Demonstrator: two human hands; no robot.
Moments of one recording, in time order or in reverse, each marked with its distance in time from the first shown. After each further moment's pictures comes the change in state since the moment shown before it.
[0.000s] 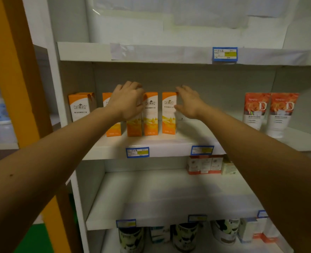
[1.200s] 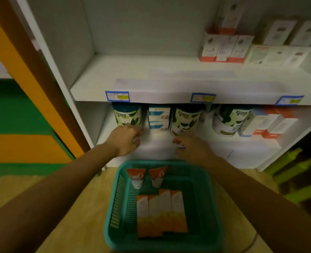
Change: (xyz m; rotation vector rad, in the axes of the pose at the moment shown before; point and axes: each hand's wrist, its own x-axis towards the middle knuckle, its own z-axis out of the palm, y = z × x) left_hand -0.315 0.091 0.293 -0.291 -0.658 -0.106; right_hand -0.322 0.113 0.310 0.141 -0.638 0.026
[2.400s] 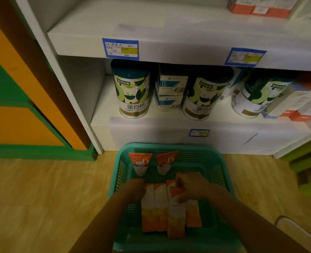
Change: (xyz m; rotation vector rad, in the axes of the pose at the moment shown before) left_hand -0.044 -0.016 0.239 -0.322 -0.633 -0.278; right_hand -0.009 0.036 0.166 -0.100 -0.620 0.107
